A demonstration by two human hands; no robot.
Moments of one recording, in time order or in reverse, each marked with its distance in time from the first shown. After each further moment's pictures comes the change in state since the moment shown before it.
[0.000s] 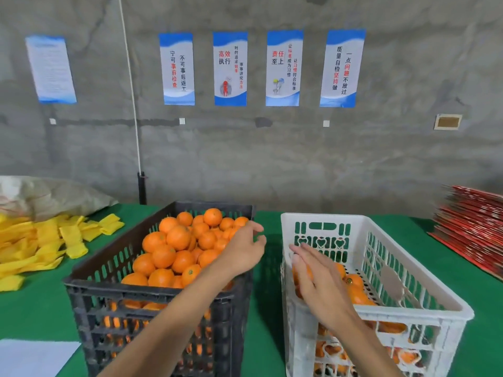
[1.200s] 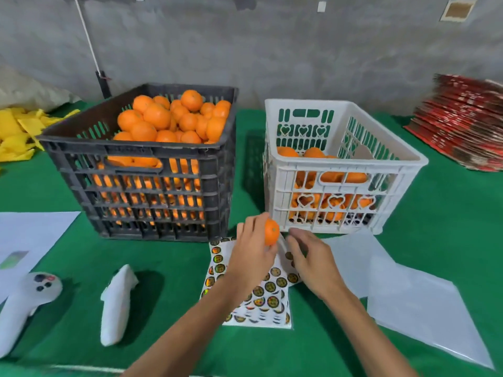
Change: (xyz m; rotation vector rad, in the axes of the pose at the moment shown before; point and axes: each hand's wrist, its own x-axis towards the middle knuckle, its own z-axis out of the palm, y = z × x) left_hand -0.231 -0.106 0.126 0.290 -0.089 0.091; right_hand -0.213 0.044 0.050 0.212 -0.143 0.236
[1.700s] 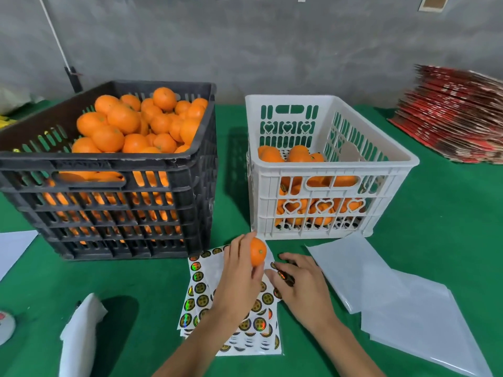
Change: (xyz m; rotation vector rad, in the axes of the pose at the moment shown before) left_hand -0.006 -0.030 0.045 -0.086 0.017 -0.019; right_hand -0.014 0.033 0.020 -0.299 -0.034 0.053
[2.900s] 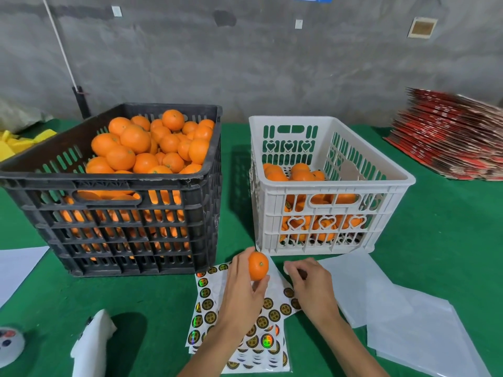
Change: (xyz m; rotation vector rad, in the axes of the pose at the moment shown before) left_hand 0.000 -0.003 -0.007 -0.230 -0.014 -0.136; right_hand 0.027 -0.007 -0.007 0.253 0.117 0.174
